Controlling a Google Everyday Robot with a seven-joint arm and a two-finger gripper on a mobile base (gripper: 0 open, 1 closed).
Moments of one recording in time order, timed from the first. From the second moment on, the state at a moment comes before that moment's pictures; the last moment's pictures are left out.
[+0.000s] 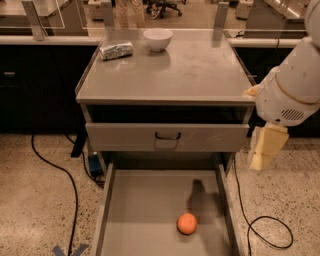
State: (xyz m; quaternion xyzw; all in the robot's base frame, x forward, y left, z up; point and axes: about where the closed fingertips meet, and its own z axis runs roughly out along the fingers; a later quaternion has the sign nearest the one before) arm 0.463 -0.200 0.897 -0.64 0.75 -0.02 0.15
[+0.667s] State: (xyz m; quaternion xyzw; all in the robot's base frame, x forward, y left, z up) arm 0.446 -0.226 0.813 -0.63 0.77 -0.01 0.12
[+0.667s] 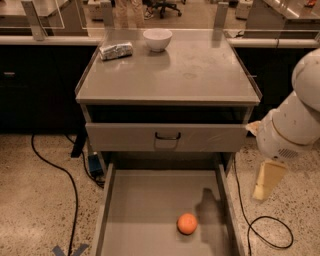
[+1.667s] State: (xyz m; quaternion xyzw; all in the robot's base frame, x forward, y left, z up) arm 0.406 -0.210 0.709 -0.56 0.80 0.14 0.18
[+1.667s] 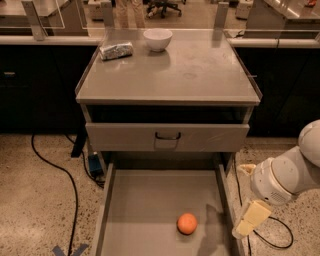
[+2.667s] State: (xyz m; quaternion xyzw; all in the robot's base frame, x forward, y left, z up) arm 0.417 -0.187 0.667 -0.62 0.76 0.12 0.15
